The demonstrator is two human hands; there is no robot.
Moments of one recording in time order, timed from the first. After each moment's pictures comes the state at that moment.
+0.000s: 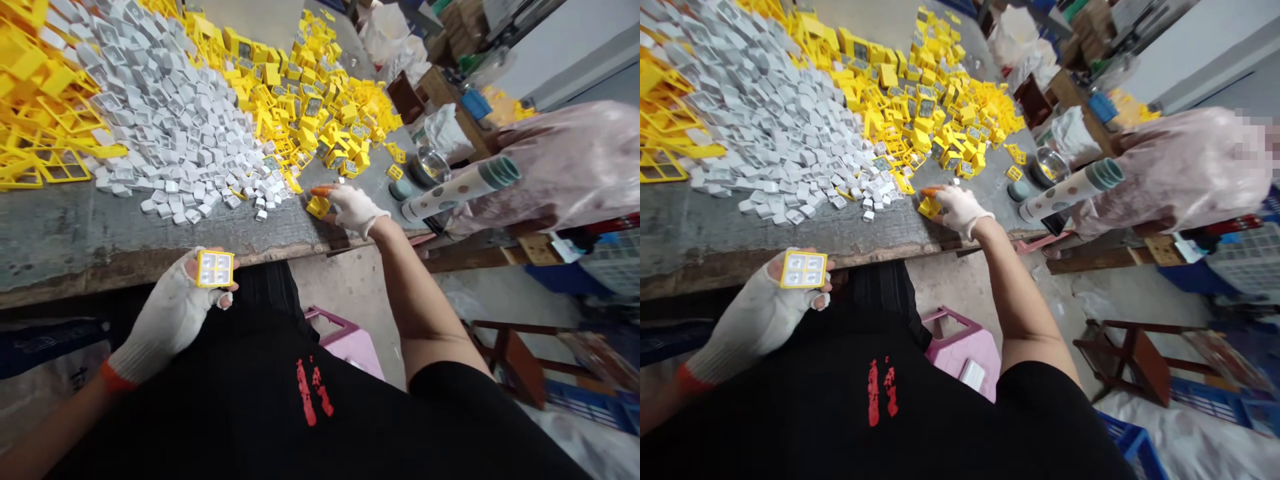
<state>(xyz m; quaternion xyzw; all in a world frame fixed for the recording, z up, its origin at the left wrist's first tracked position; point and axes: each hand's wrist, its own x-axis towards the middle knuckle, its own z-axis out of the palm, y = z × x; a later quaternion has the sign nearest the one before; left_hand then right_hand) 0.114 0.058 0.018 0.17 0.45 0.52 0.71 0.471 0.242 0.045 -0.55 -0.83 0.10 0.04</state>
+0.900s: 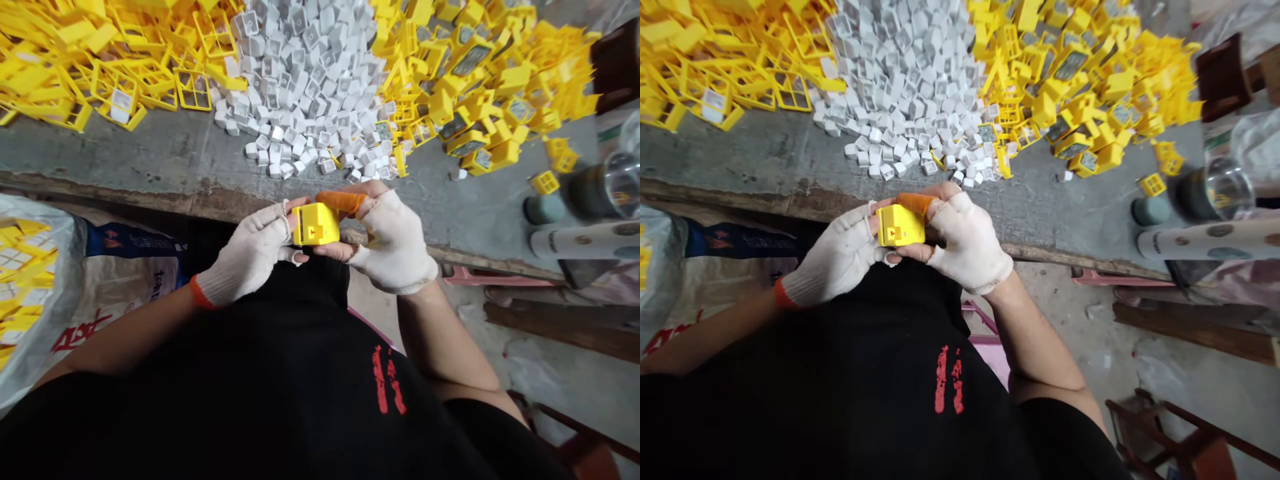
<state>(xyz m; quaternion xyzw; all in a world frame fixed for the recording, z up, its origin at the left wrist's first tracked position) 0.120 0.047 0.020 0.16 0.41 0.55 0.71 0.336 0.134 0.054 -0.32 -0.89 0.25 0.22</state>
